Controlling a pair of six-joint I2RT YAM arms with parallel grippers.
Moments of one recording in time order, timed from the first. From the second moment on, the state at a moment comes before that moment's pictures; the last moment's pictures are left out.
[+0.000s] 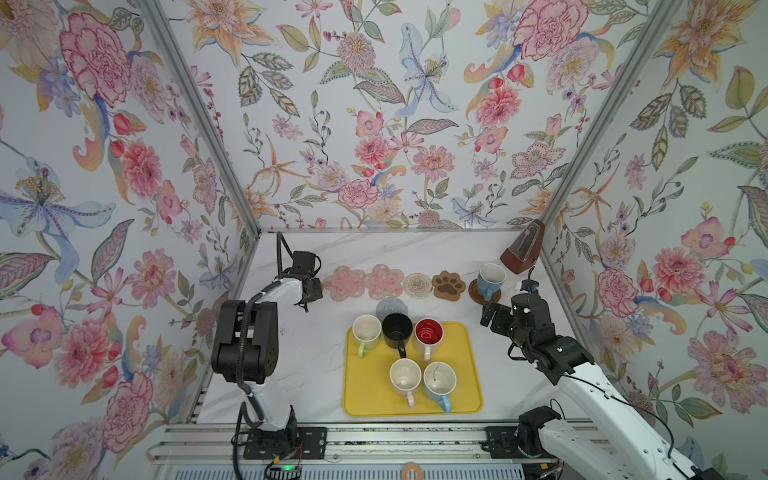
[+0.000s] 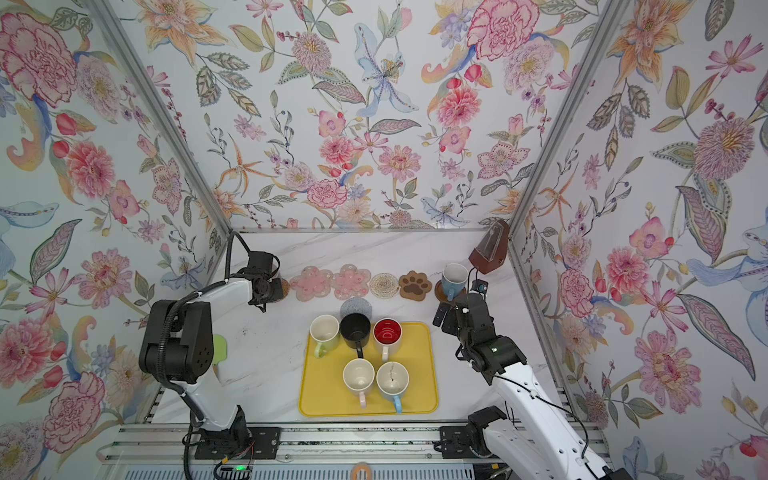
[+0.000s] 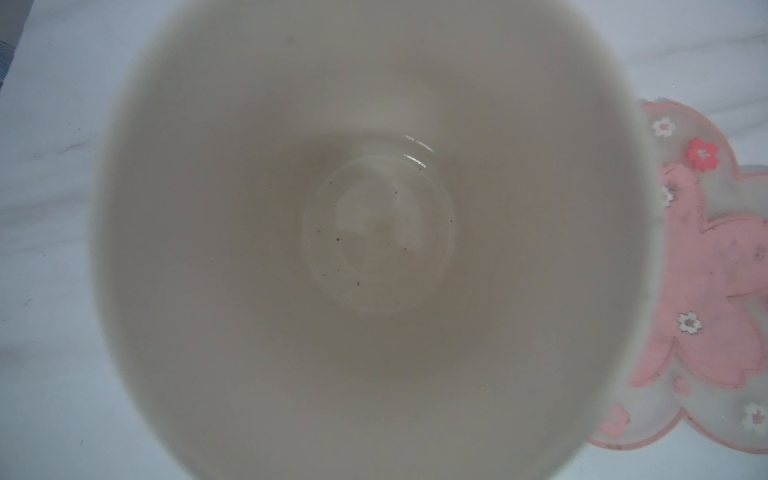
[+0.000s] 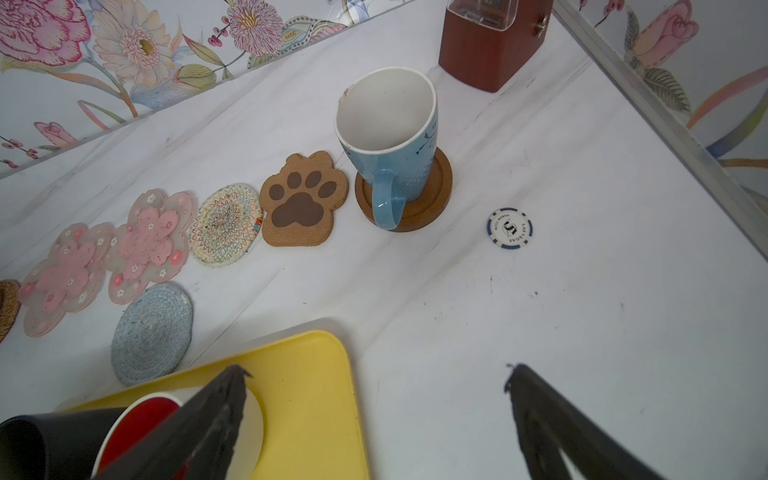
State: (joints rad) left arm -0.08 1.79 1.12 -0.38 -0.21 -0.28; right arm 0.37 0.85 0.69 -0.54 0.28 0.53
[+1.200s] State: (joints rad) left arm -0.08 1.79 1.12 -0.38 -0.18 -0.29; right arm 0.37 0.85 0.69 -0.54 0.28 0.53
